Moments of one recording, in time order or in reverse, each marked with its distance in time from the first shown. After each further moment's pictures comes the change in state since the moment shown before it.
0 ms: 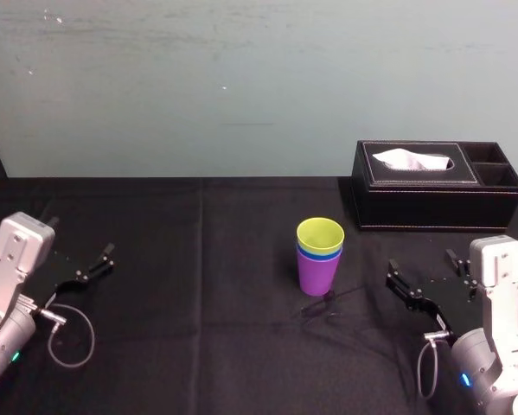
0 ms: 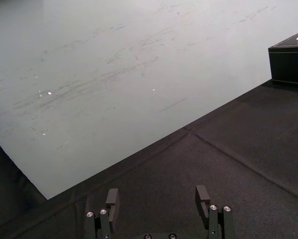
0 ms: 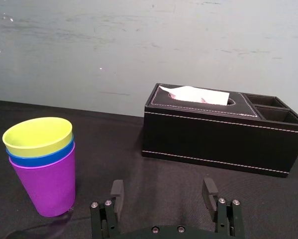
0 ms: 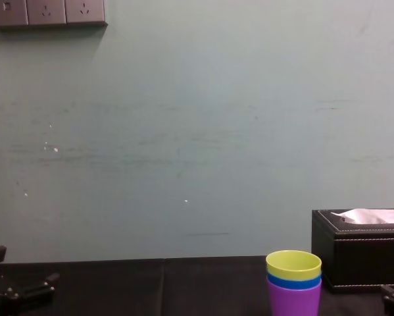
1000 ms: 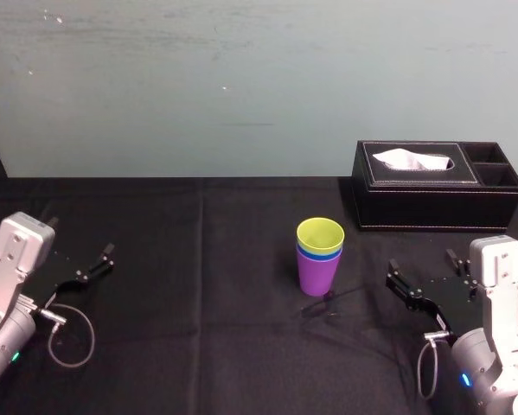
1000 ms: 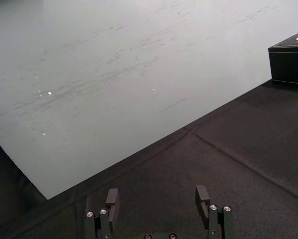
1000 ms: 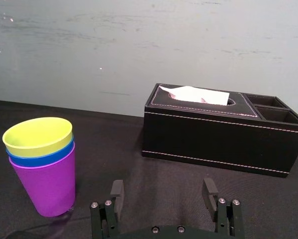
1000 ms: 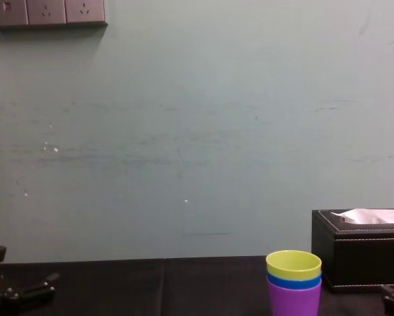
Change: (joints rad) left arm 0.000 0.000 0.000 0.000 0.000 0.000 0.000; right arm 0.000 0.000 0.000 0.000 0.000 0.000 0.000
